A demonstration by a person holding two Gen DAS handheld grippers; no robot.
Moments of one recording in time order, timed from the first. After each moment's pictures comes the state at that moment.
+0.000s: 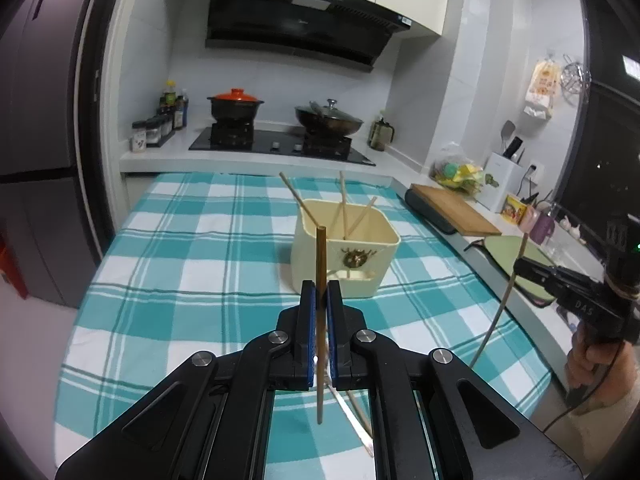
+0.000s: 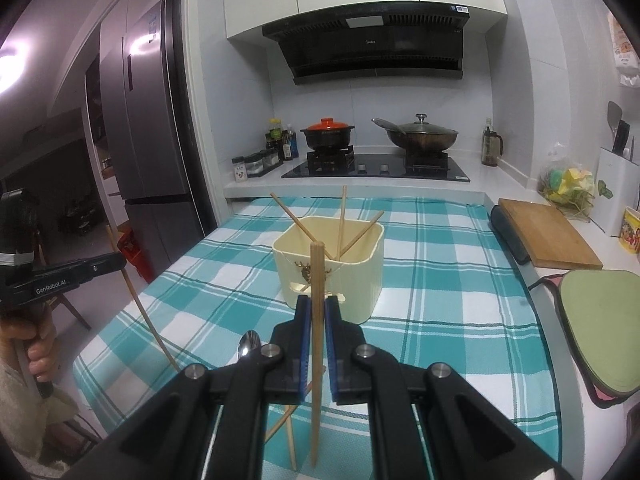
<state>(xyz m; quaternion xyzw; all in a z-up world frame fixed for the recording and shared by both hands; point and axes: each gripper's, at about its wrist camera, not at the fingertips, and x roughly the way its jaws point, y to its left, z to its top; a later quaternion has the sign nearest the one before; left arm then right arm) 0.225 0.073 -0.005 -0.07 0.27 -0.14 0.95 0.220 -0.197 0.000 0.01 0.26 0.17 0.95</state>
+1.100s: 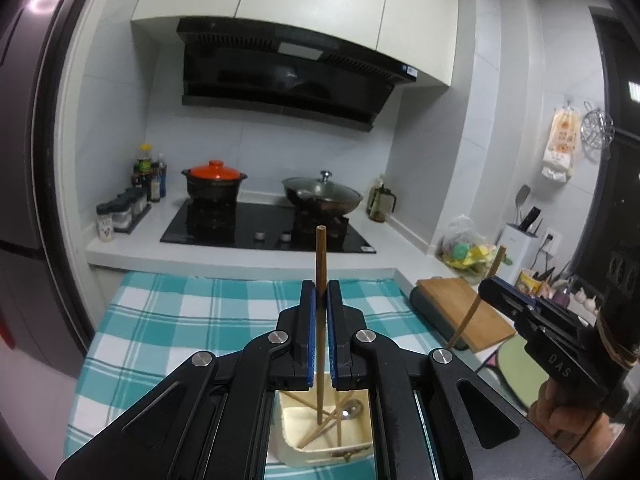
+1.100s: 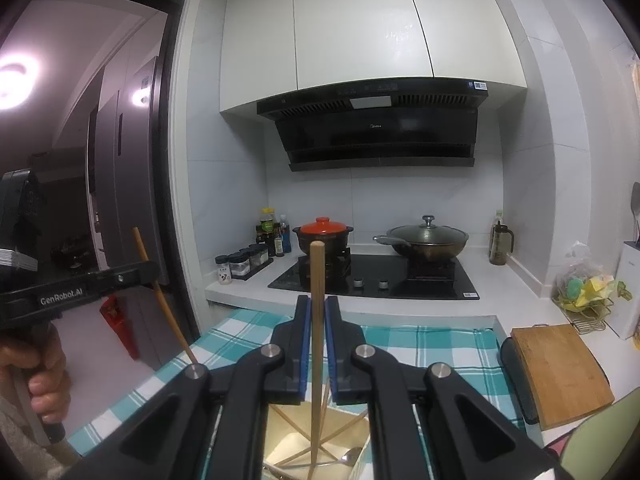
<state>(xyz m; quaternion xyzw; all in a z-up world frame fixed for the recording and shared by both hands) 0.430 0.028 0.105 -0.07 0.20 -0.14 0.97 0.394 -0.171 0.112 0.01 0.12 0.16 0.98</state>
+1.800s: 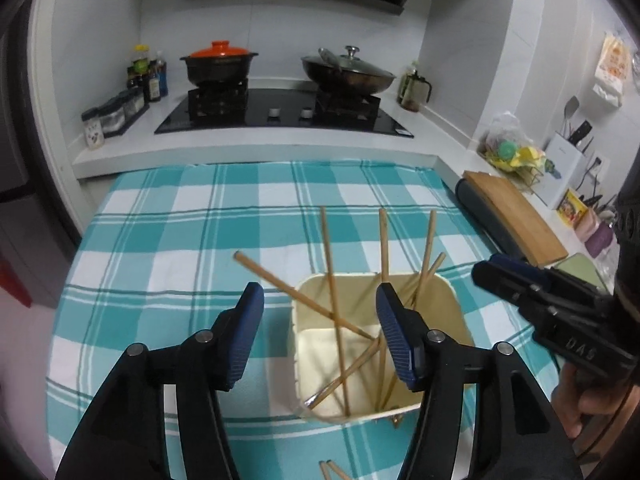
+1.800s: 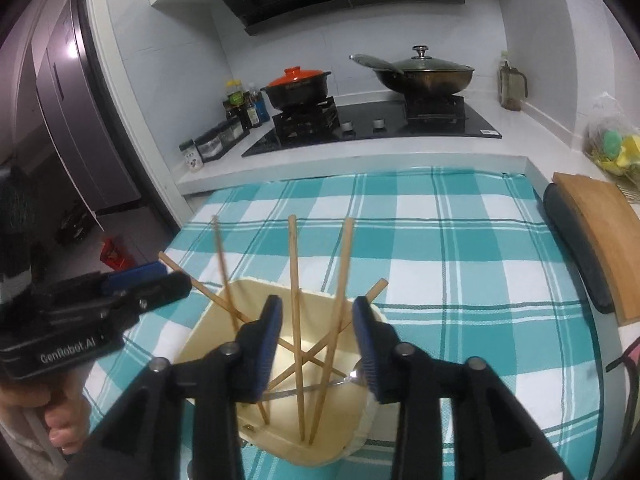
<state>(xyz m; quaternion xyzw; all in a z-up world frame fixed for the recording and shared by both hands) 0.487 -0.001 -0.013 -0.03 0.37 -0.11 0.92 0.494 -0.179 -0.023 0.07 0.35 0.16 0.92</state>
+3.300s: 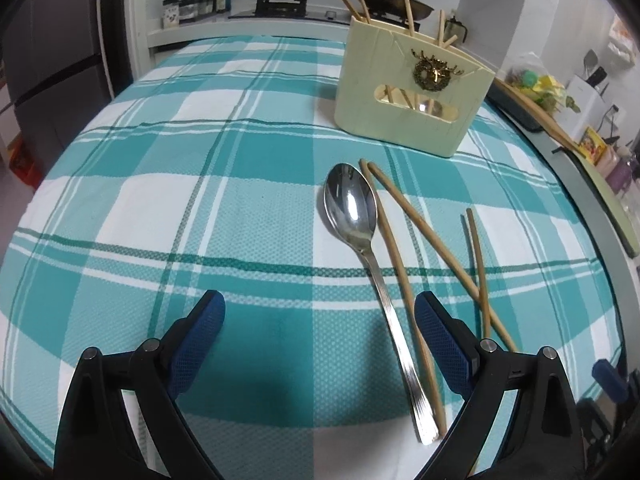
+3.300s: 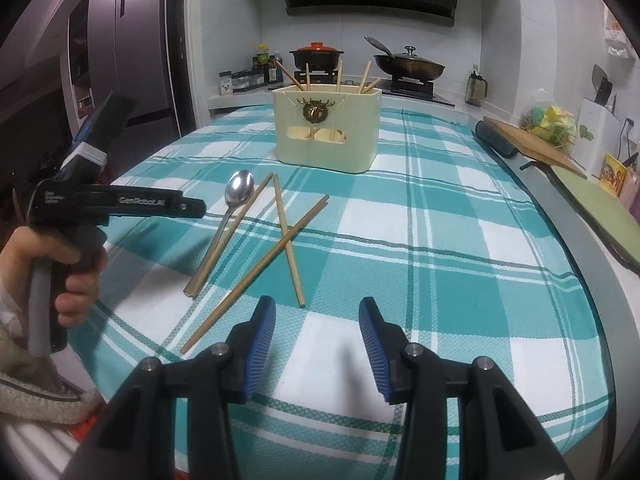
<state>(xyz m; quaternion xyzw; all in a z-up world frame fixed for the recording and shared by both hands) 0.262 0.017 -0.180 -0.06 0.44 -0.03 0.89 0.125 -0.172 -0.146 -0.04 0.35 0.11 0.93</state>
